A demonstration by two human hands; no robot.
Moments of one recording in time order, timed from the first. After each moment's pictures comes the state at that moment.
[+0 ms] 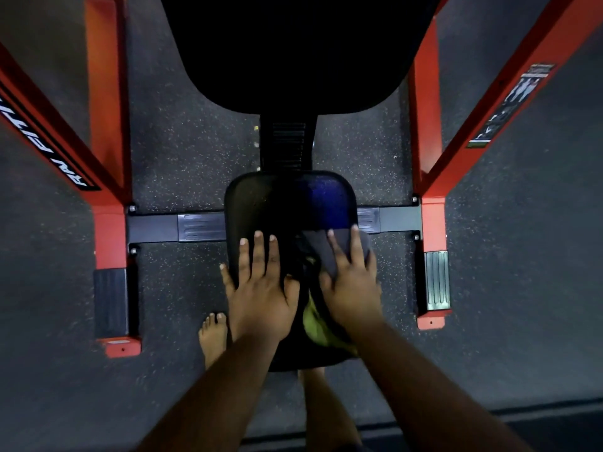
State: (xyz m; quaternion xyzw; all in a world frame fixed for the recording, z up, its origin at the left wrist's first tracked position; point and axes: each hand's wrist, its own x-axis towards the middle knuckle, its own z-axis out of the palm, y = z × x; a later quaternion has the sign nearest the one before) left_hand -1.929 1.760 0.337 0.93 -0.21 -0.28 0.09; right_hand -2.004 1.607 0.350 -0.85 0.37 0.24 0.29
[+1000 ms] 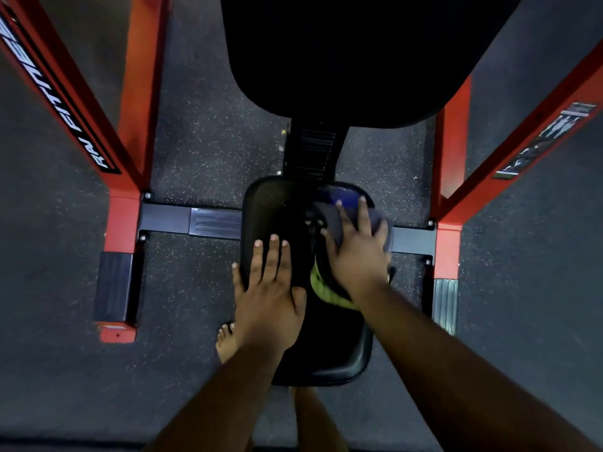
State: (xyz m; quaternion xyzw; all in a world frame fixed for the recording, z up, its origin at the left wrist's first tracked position) left_hand -1.929 1.759 0.332 0.94 -0.20 -0.27 0.11; right_hand -1.931 1.575 0.320 -0.89 0.33 0.24 0.22
